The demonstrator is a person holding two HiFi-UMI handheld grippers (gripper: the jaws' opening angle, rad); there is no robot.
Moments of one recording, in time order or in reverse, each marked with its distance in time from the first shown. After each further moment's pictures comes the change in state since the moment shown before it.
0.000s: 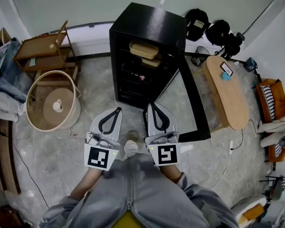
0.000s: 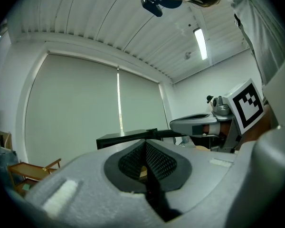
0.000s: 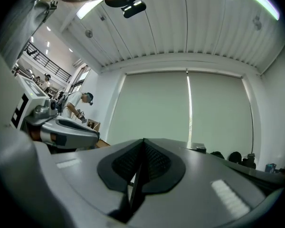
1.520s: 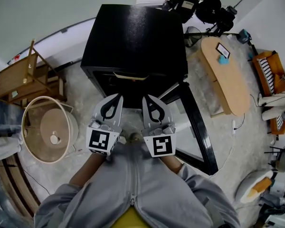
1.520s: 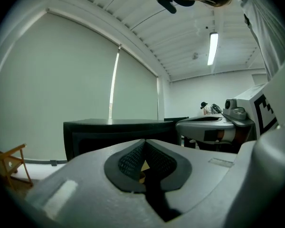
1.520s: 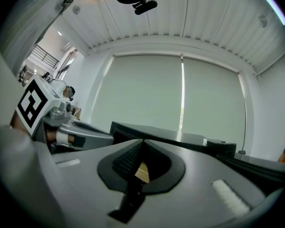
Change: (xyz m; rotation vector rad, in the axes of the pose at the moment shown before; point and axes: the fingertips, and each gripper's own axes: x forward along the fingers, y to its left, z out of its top) left arm 0.261 0.114 -0.083 -0.156 0.076 -0.193; right arm 0.209 -0.114 -0.091 -0.032 0.134 -0.125
